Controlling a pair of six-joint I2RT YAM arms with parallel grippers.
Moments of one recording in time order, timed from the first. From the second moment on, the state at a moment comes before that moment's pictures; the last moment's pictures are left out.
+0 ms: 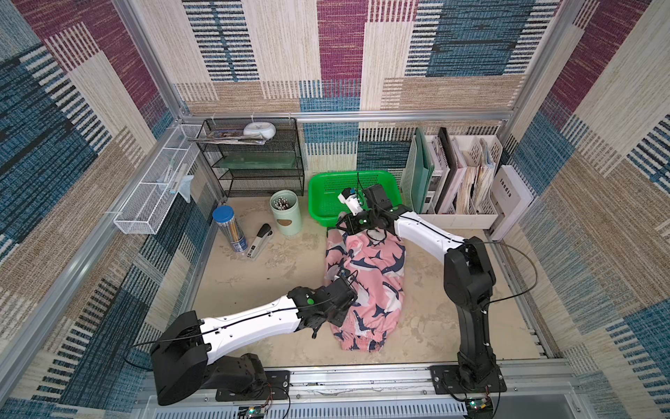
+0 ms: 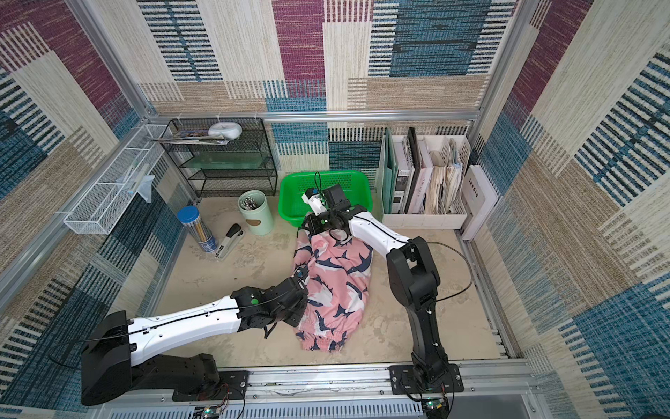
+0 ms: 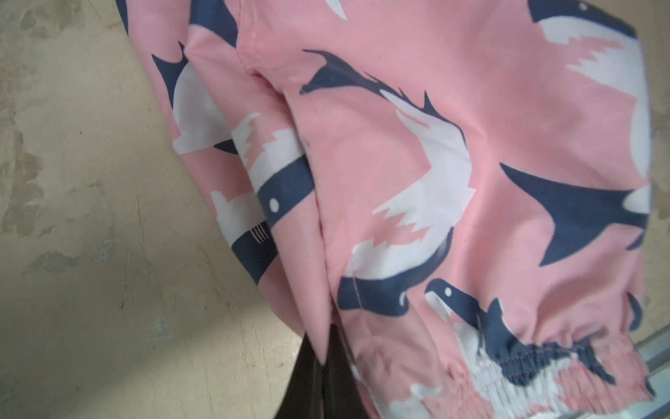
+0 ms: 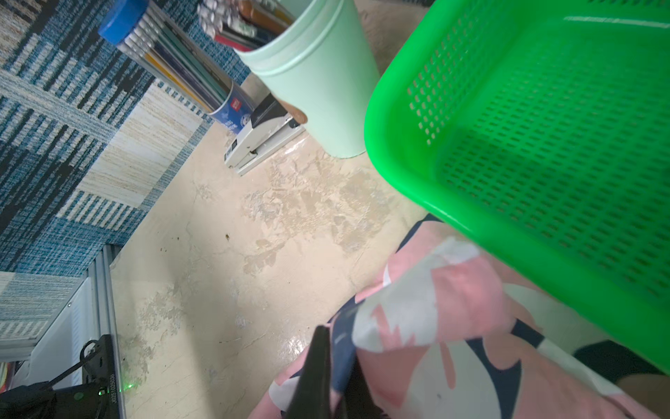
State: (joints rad) left arm -1.01 1.32 0.83 -0.62 -0.25 -0.49; right arm 0.57 2.11 1.75 -0.39 -0.54 0.15
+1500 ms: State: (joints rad) left arm -0.81 1.54 1.01 -0.46 -0.03 -0.40; right arm 0.36 1.57 0.90 -0.39 -0.42 0.22
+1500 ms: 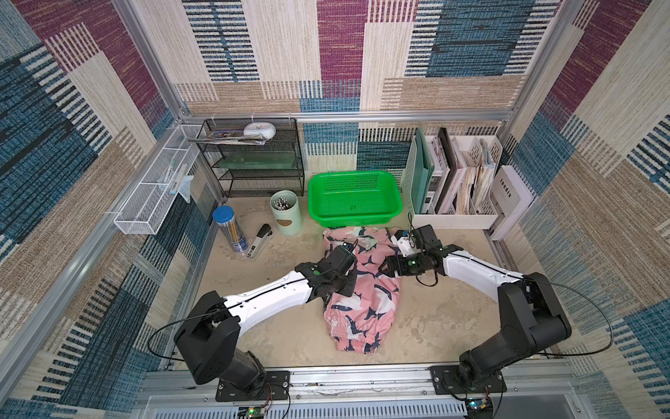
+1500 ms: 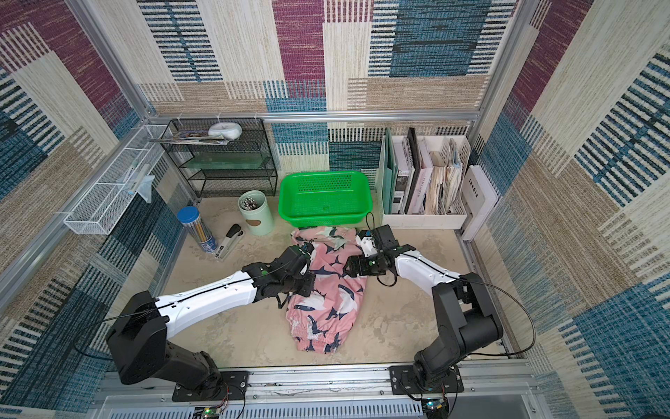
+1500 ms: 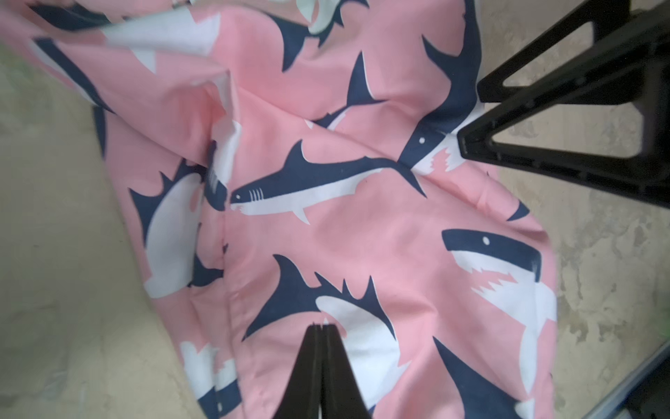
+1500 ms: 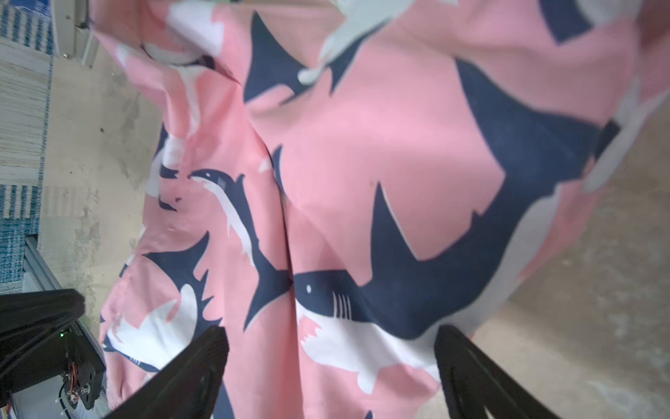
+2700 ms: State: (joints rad) left arm -0.63 1.89 1.25 -0.47 0.14 -0.39; right arm 0.25 1.87 1.13 -0.25 -0.47 0.26
